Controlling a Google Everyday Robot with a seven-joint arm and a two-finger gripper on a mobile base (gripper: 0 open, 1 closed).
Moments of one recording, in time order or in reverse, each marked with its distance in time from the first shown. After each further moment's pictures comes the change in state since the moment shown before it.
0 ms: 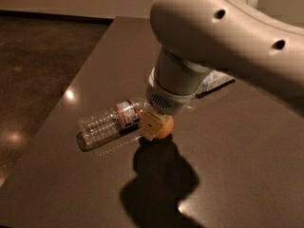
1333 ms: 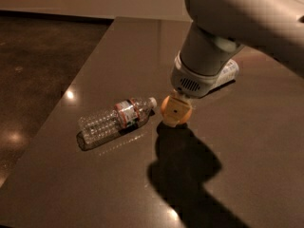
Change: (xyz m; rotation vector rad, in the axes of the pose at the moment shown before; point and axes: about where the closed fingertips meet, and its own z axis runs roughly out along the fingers) arm 0.016 -0.049 -0.014 -0.013 0.003 -0.179
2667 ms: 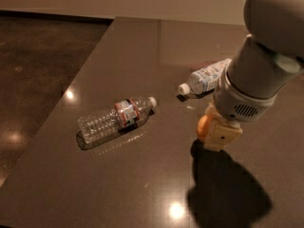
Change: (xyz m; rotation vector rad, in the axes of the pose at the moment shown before) arm 0.092 0.033 -0.023 -0.036 0.066 -0.154
